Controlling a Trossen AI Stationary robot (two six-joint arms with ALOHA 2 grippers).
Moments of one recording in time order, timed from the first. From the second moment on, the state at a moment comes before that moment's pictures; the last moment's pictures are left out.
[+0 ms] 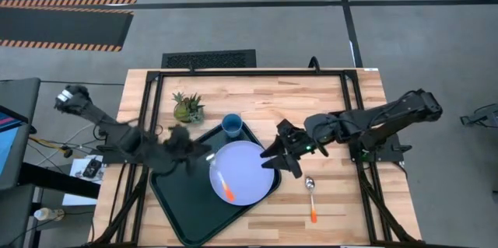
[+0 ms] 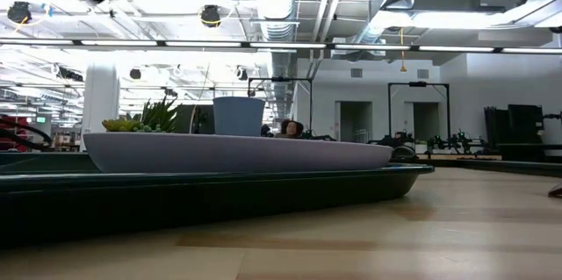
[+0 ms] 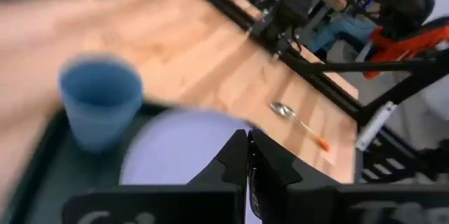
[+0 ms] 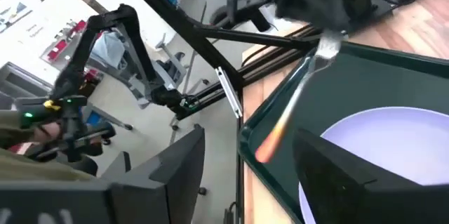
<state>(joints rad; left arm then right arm) -0.57 1.02 0.83 -0.40 -0.73 -1.00 0.27 1.34 1.22 -0.14 -0.07 0.71</state>
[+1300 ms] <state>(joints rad) -0.86 1.40 0.58 -0.43 -0.64 -1.88 0.30 1.35 1.22 -0.15 -0.02 0.73</state>
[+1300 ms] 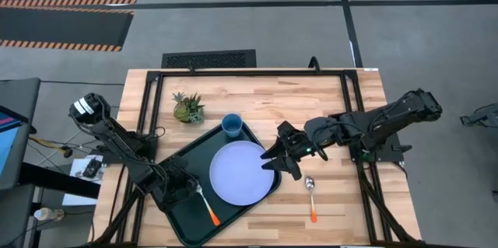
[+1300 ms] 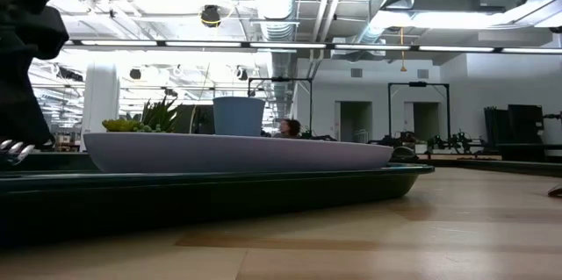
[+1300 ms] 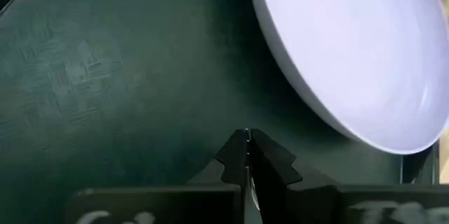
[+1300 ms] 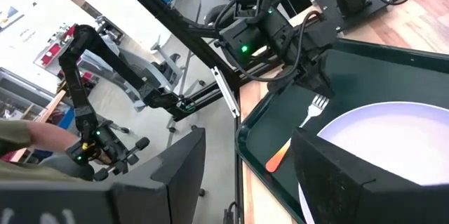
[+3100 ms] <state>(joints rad) -0.89 1.36 0.61 -0.50 -0.40 -2.04 0.33 1.35 1.22 -0.28 0.03 0.73</state>
